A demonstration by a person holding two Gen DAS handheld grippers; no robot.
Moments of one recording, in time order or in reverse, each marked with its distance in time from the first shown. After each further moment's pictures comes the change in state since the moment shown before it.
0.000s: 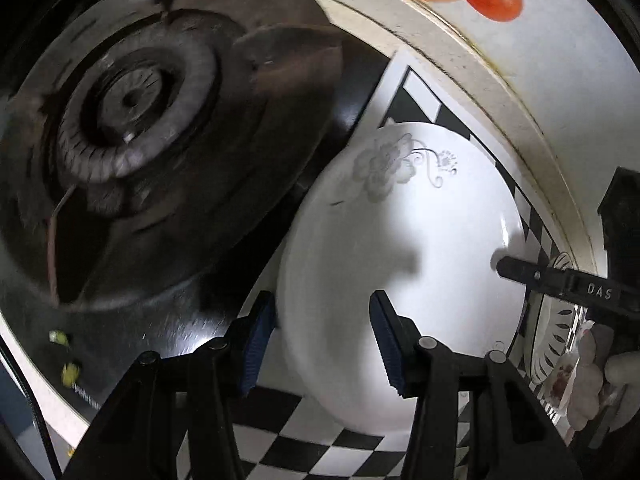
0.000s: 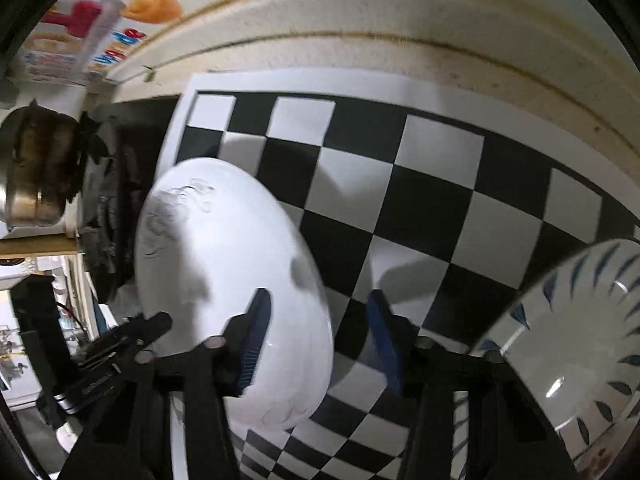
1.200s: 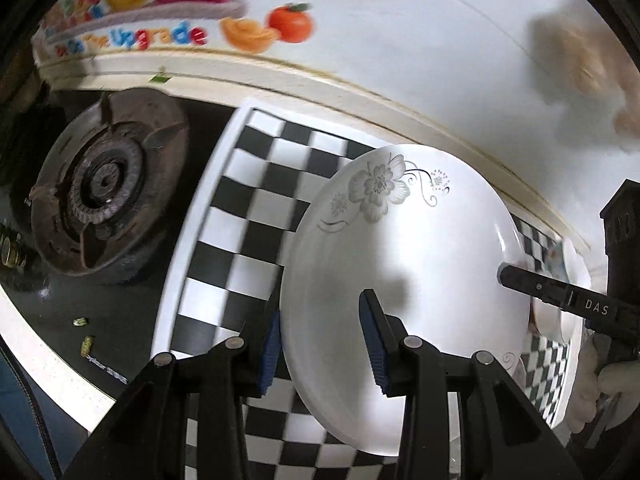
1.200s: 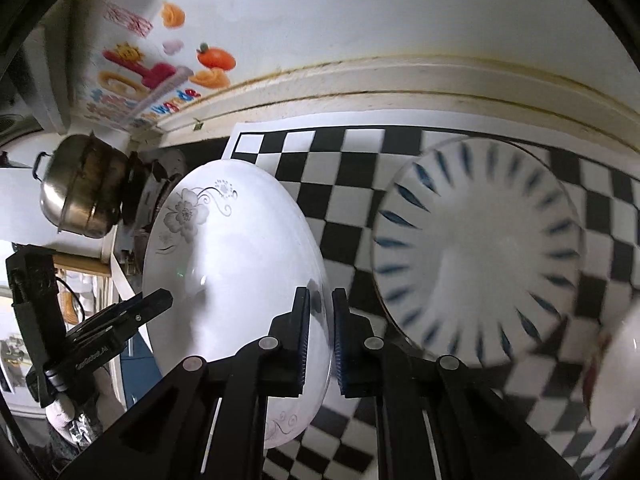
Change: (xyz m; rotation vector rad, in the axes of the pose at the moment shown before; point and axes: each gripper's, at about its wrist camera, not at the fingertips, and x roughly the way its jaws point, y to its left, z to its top) left arm -0.100 -0.101 -0.070 0.295 -0.134 -0.038; right arm -0.137 -0.043 -0.152 0.049 -0.316 0.073
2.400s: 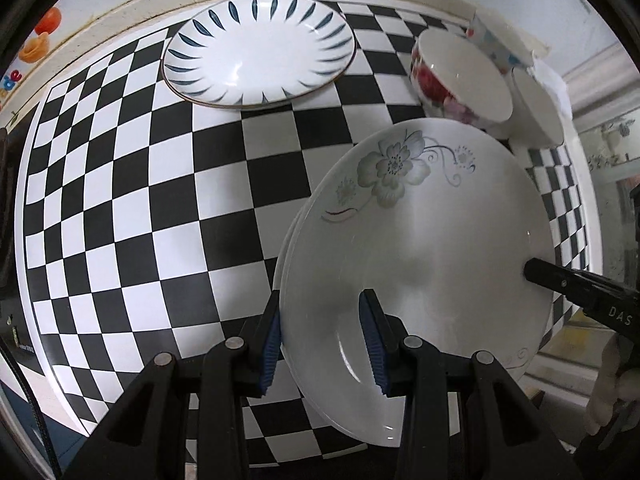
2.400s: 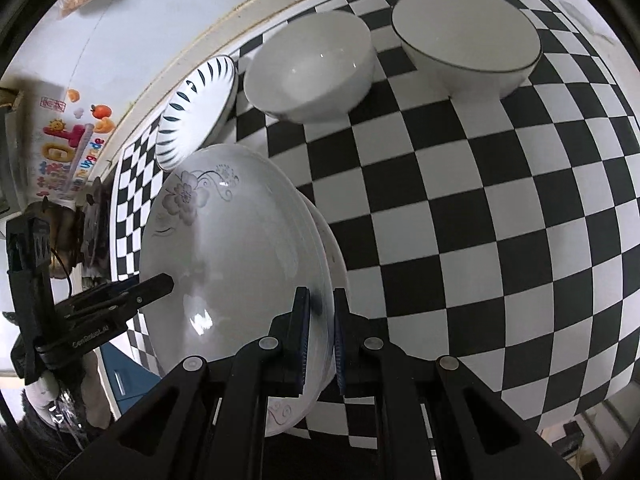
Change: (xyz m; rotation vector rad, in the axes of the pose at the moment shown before) left arm 0.088 -0.193 -0.143 0.407 0.298 0.012; right arm -0.103 -0.194 -0.259 0.380 -0.082 -0.130
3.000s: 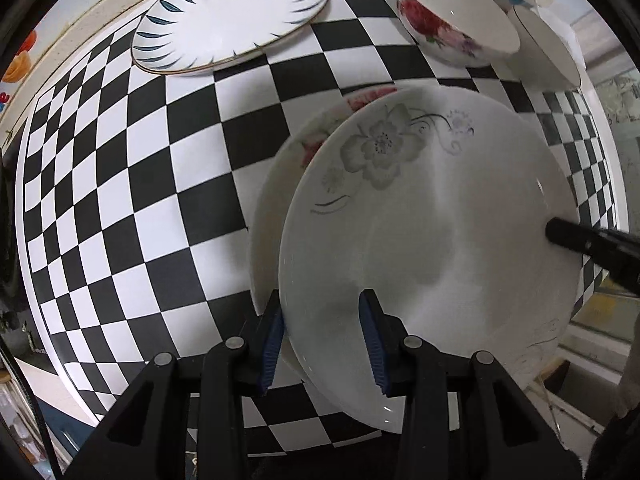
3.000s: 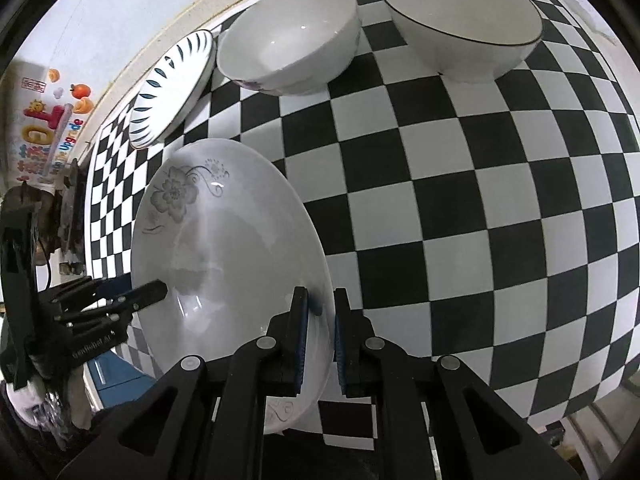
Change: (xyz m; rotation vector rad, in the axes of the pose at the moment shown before) left arm 0.026 -0.028 -0.024 0.081 0.107 0.088; right arm 0.020 0.001 0.006 -0.027 0.051 -0.080
